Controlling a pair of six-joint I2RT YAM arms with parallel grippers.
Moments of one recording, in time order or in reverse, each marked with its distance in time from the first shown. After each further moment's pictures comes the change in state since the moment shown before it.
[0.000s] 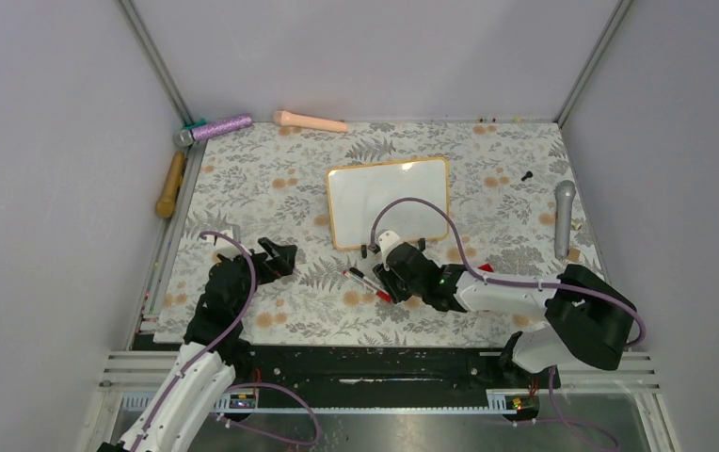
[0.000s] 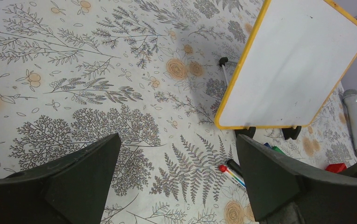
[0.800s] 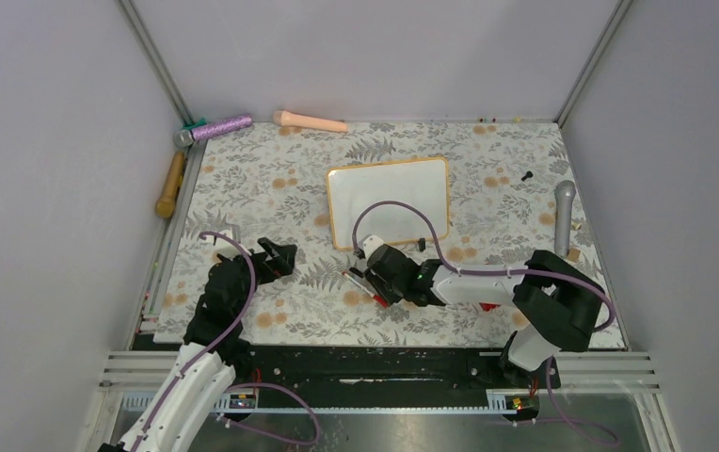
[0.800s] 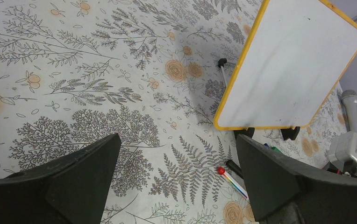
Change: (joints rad) left arm 0.000 -0.007 0.000 0.000 0.000 0.000; right arm 0.041 0.161 0.111 -0.096 0.037 -0.006
